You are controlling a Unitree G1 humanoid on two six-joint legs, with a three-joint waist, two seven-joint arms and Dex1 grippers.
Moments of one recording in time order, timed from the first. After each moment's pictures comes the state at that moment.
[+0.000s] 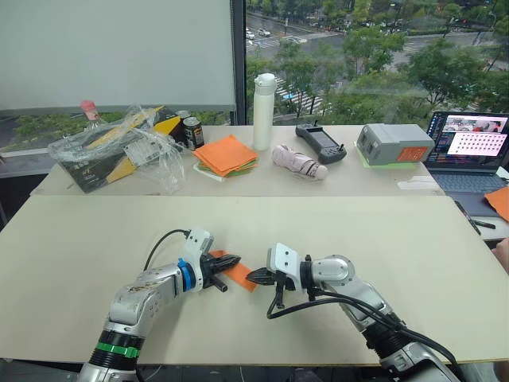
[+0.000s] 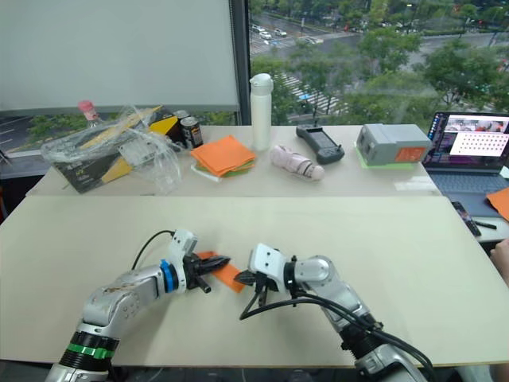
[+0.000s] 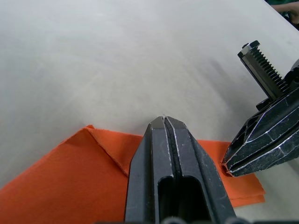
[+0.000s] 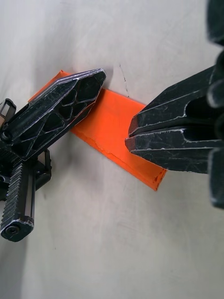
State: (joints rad) left arm -0.26 0.41 -0.06 -0.06 -0.50 0.70 -0.66; right arm -0.43 -0.37 0.41 0.10 0.02 0.13 0.98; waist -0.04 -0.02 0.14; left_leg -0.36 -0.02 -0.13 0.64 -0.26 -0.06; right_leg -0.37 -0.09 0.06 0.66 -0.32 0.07
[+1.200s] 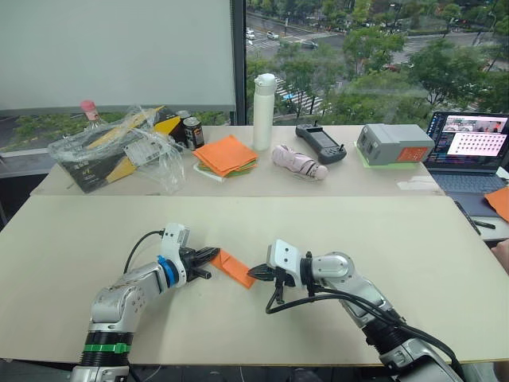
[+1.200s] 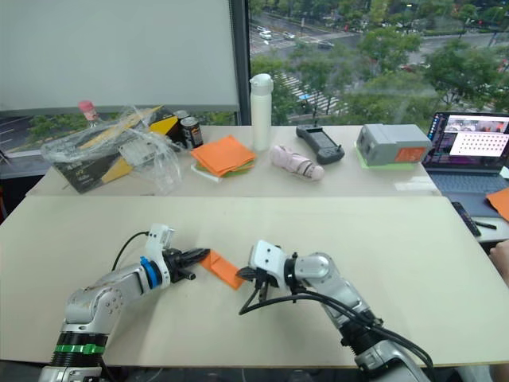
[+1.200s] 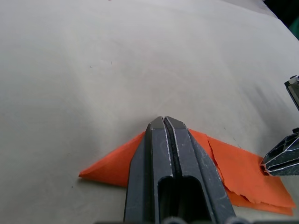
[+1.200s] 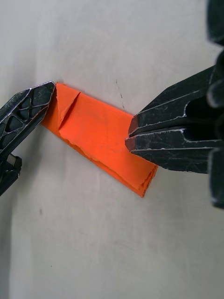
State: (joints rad) left arm -0.26 0.40 0.11 -0.01 -0.55 0.77 -0.60; right arm -0.45 -0.37 0.42 0.13 0.01 0.14 0.95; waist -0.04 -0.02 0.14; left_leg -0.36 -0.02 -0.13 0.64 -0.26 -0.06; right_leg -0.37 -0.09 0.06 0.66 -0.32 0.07
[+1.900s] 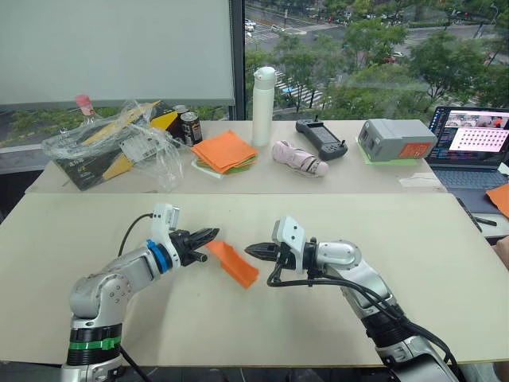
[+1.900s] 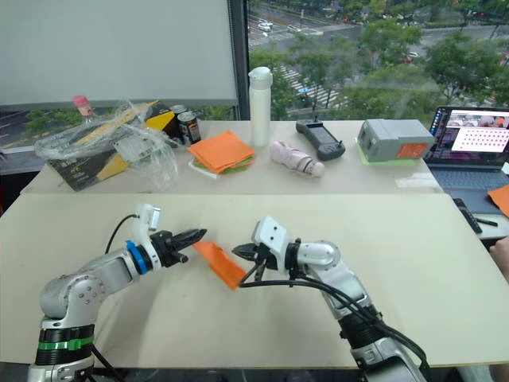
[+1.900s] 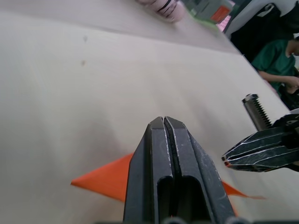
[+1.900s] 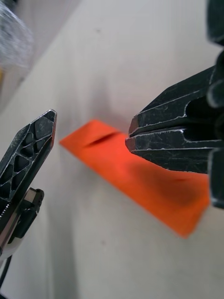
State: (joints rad) left arm -0.32 0.42 0.27 -0.25 -0.79 1.01 -0.51; right arm -0.48 -0.33 0.29 -0.04 0.15 0.28 0.91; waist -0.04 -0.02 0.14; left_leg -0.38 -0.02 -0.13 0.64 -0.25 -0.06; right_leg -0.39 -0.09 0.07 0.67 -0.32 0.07
